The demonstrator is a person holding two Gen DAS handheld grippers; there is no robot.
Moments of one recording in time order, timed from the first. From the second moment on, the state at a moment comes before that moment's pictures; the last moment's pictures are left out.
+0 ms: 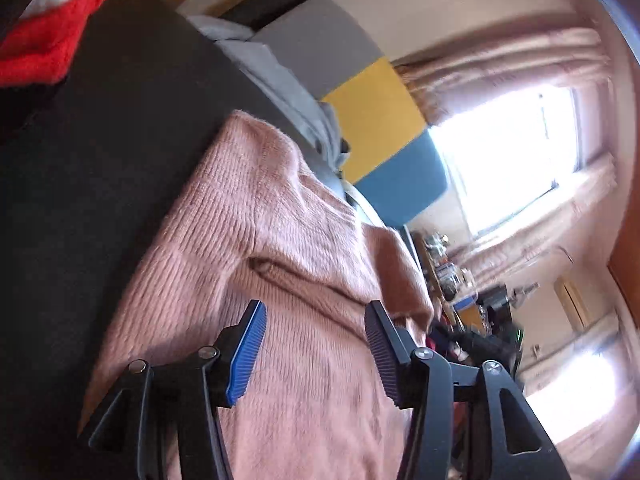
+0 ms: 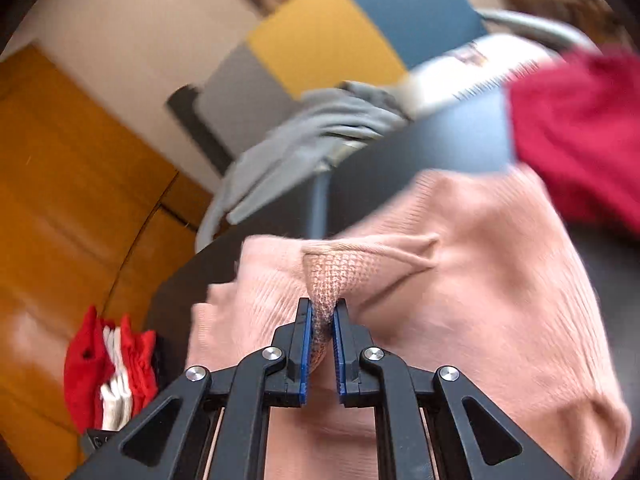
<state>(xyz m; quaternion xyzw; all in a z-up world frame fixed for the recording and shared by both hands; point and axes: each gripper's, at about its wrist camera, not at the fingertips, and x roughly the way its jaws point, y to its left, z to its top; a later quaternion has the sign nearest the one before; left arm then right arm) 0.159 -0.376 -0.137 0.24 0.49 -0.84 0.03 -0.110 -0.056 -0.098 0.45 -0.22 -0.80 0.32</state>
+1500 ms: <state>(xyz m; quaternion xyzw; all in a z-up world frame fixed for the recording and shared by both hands) 0.154 -0.447 -0.161 0.27 0.50 -0.81 0.17 -0.124 -0.063 -0.132 0.47 -0.21 -0.78 0.36</state>
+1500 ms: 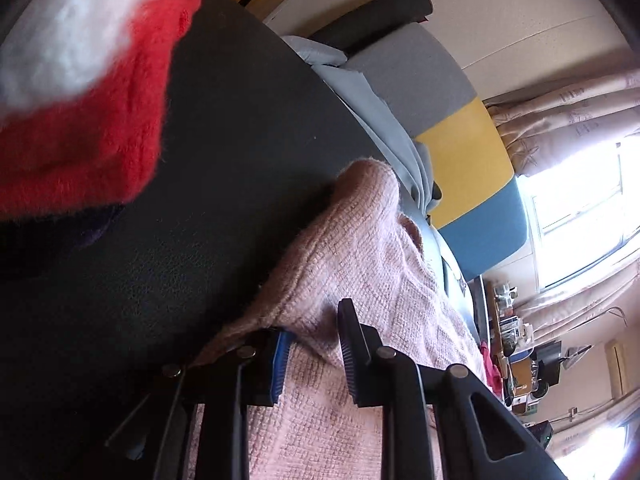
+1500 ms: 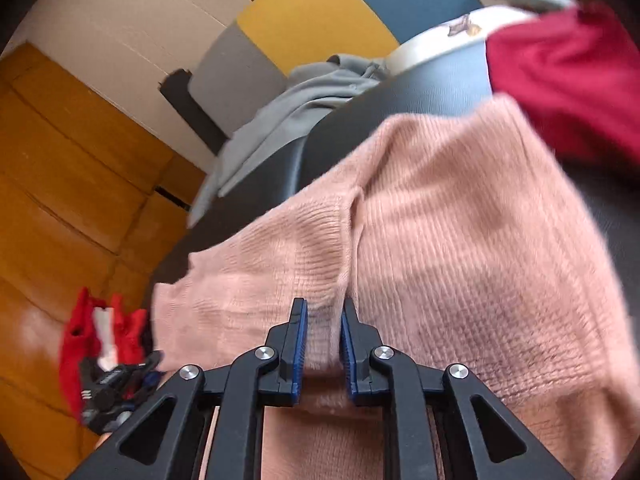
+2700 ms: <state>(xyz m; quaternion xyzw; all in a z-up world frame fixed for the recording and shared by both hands) 0.116 -0.424 -0.150 0.30 0.33 -0.87 0.18 -0.098 -0.129 -0.118 0.40 0.11 -0.84 0.36</state>
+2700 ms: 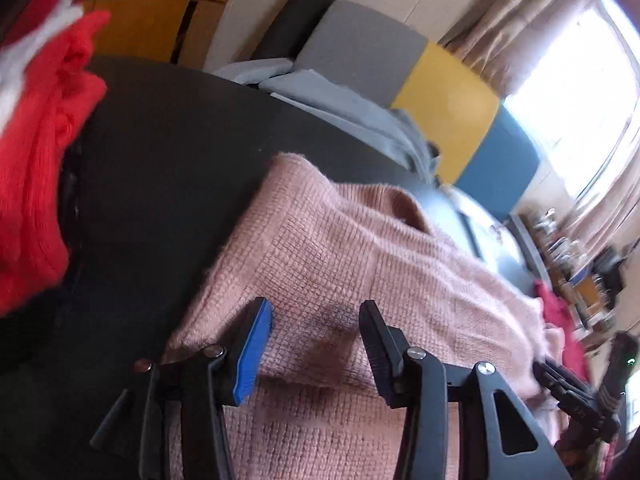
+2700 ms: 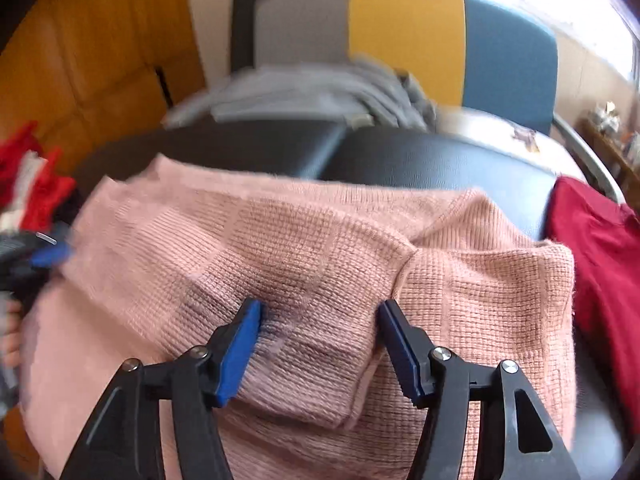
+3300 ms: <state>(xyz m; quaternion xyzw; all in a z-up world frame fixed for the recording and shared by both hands) 0.055 -0.457 -0.150 0.30 0.35 -0.87 0.17 -0.096 -0.123 -0.128 0.39 0.12 -0.84 0.36</state>
